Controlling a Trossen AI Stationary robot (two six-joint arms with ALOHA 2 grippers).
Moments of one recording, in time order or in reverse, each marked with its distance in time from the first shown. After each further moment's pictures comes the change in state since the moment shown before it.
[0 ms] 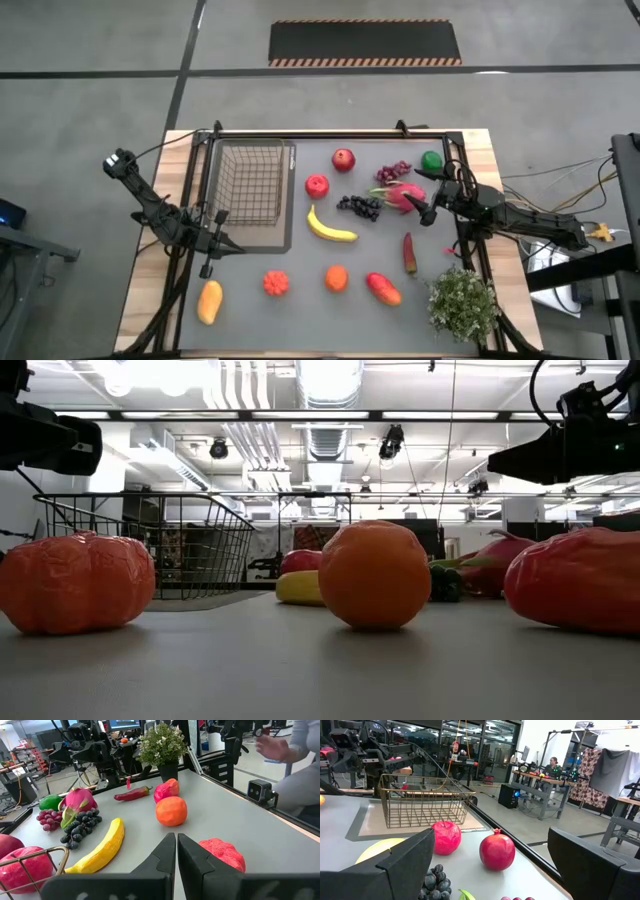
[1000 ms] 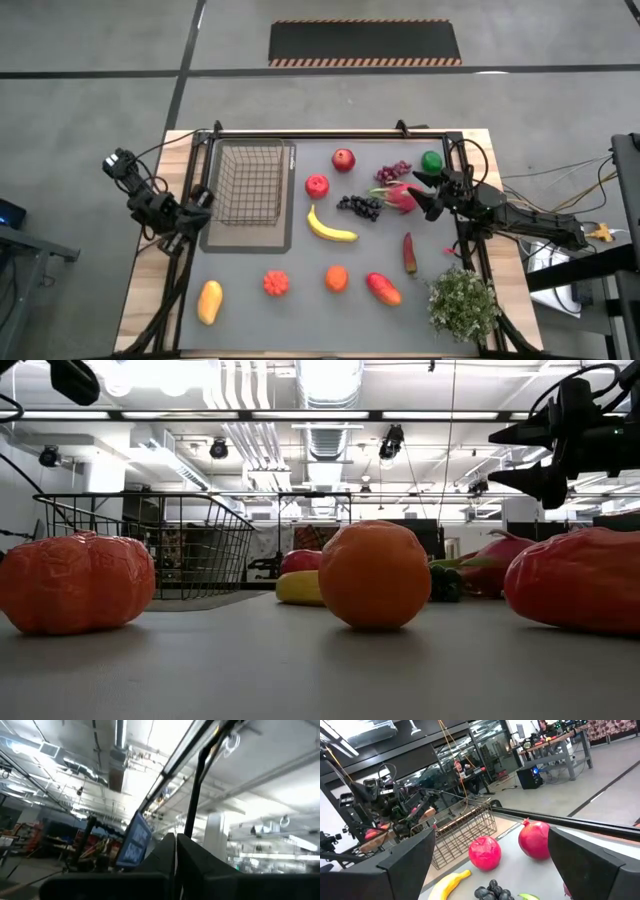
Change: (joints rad) left arm 0.000 0.006 0.000 0.961 0.020 0.048; right arm 0.002 0.000 0.000 0.029 0.019 0.577
